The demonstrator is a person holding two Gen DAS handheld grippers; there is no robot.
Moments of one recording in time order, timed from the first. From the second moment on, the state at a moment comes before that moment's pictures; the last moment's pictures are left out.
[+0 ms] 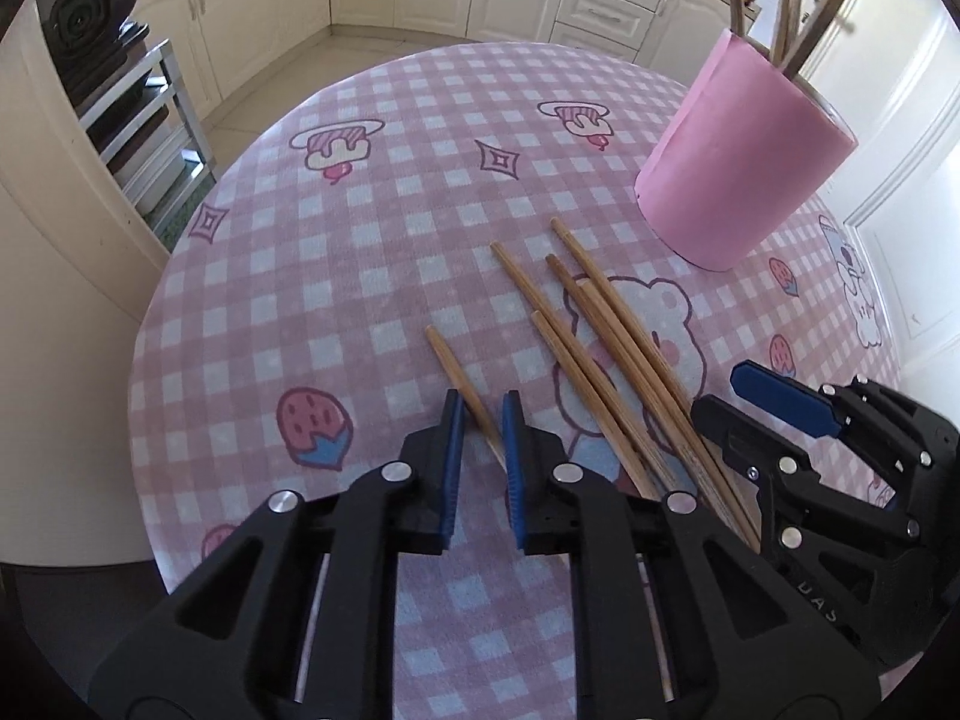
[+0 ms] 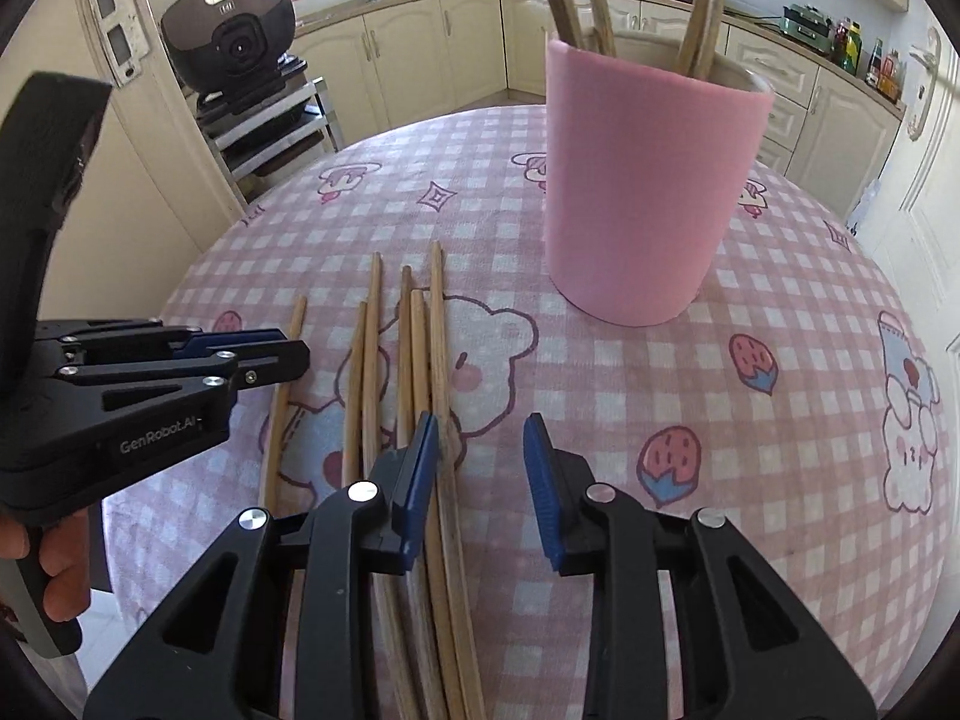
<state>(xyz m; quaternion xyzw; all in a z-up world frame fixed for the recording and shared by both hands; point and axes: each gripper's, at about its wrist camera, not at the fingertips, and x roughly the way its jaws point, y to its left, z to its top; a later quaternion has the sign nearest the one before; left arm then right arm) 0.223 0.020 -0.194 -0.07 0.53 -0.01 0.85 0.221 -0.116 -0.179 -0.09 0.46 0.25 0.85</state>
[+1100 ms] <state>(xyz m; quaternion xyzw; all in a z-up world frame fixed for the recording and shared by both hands) 0.238 0.014 -0.195 -0.04 0.53 -0.02 0.85 0.241 -0.105 -0.182 -0.13 0.50 0.24 0.82</state>
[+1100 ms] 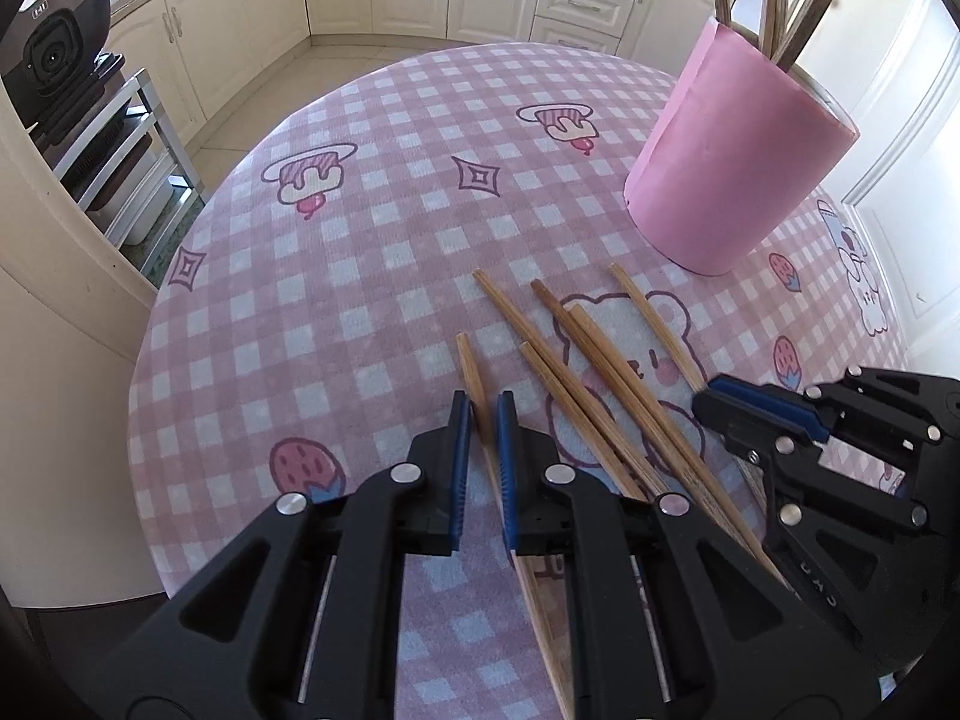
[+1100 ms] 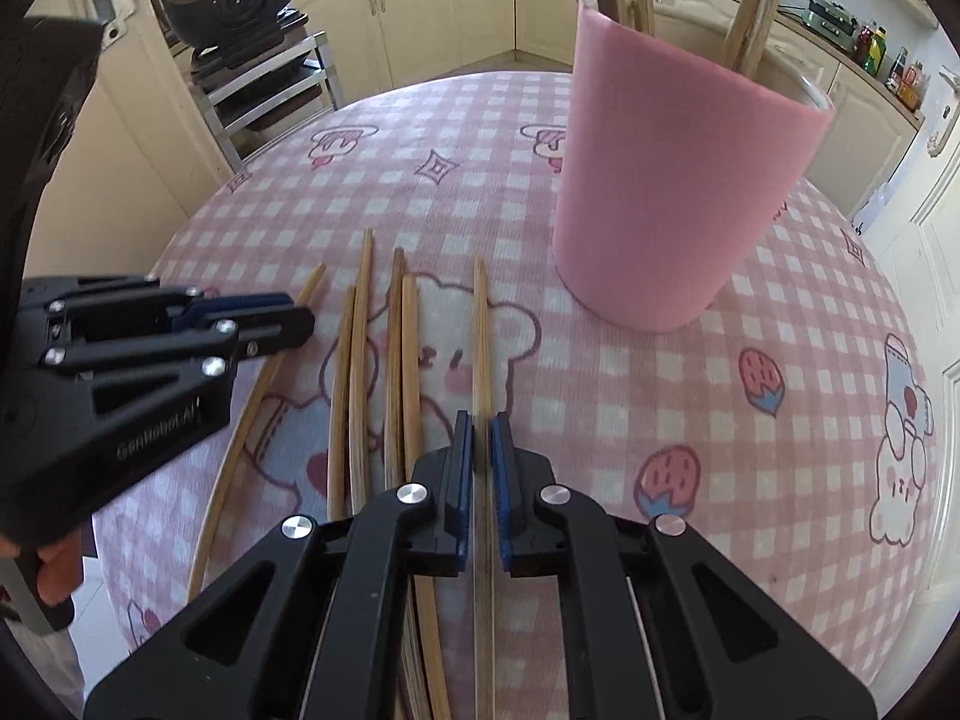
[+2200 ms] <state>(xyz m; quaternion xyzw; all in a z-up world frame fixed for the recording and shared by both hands) 0.195 0.019 -0.073 -0.12 0.40 -0.06 0.90 0.191 -0.134 -0.053 -0.05 0.34 0.28 0.90</state>
